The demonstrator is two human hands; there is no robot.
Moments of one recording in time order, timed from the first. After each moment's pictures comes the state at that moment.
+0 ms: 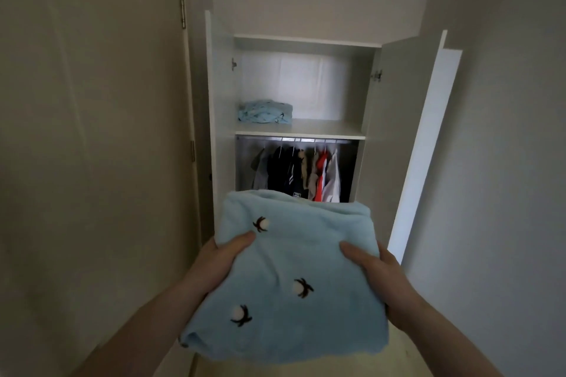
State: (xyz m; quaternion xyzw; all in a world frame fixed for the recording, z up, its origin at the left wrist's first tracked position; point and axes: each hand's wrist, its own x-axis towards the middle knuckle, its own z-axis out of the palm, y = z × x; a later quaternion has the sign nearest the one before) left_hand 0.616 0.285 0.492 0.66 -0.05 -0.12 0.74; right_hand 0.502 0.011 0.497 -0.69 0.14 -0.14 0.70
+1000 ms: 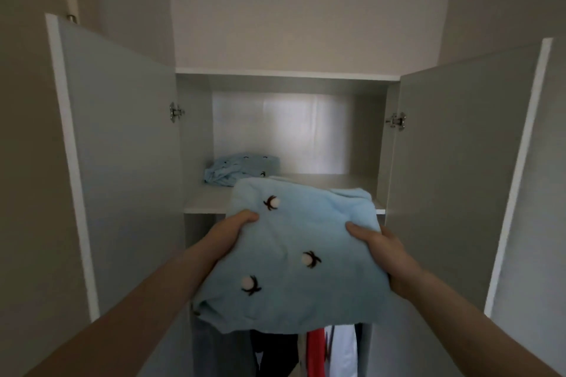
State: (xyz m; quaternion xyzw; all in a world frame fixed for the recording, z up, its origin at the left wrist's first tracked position) left_hand 1.123 0.009 0.614 0.68 -0.10 -0.12 0.71; right_hand 1.001 -0.268 0.604 -0.69 0.12 -0.19 0.69
